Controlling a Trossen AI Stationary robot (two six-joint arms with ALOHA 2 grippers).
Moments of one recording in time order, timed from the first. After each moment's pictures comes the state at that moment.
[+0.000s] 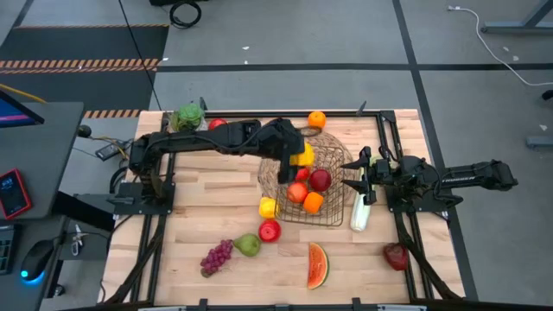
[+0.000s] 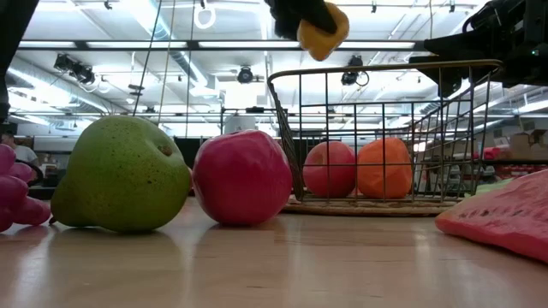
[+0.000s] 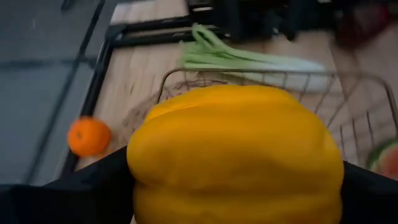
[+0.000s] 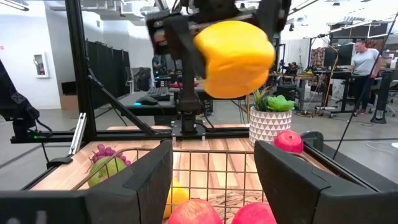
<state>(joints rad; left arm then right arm) 0.09 1.85 1.85 -0.67 -0.10 0.12 -0.03 0.31 0.01 0.46 0.01 0.00</state>
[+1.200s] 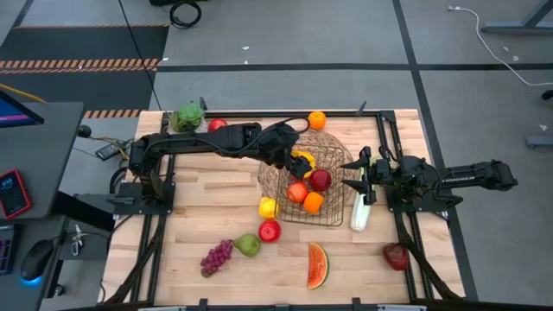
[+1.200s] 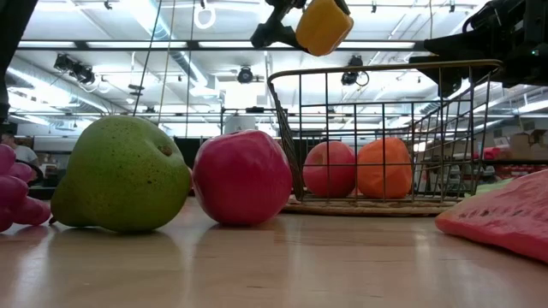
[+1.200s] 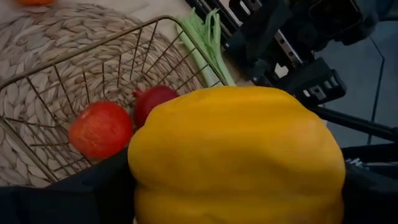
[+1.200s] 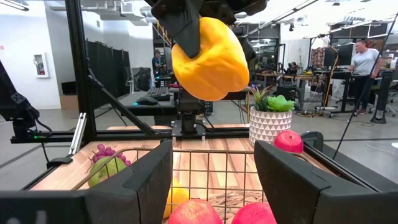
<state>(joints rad) 0.07 1.85 1.85 -0.69 -0.04 -0.80 -0.04 0.31 0.01 0.46 0.01 0.00</state>
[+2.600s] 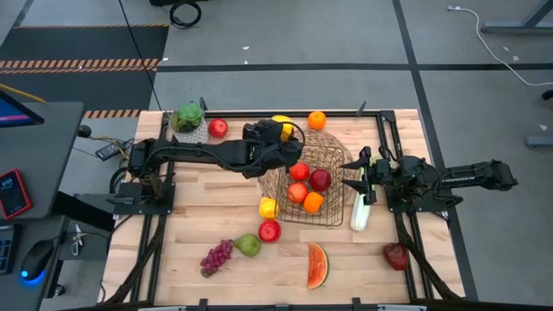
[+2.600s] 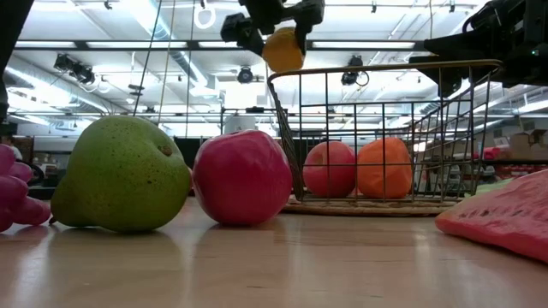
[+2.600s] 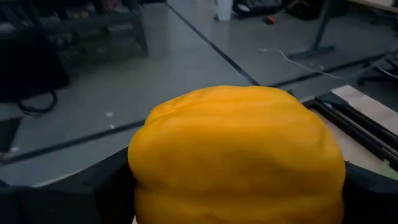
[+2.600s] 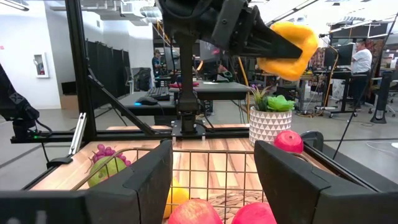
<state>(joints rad) 0.00 1.85 1.71 -0.60 -1.07 -0.72 -0.04 0.31 0.01 0.46 0.01 0.00</state>
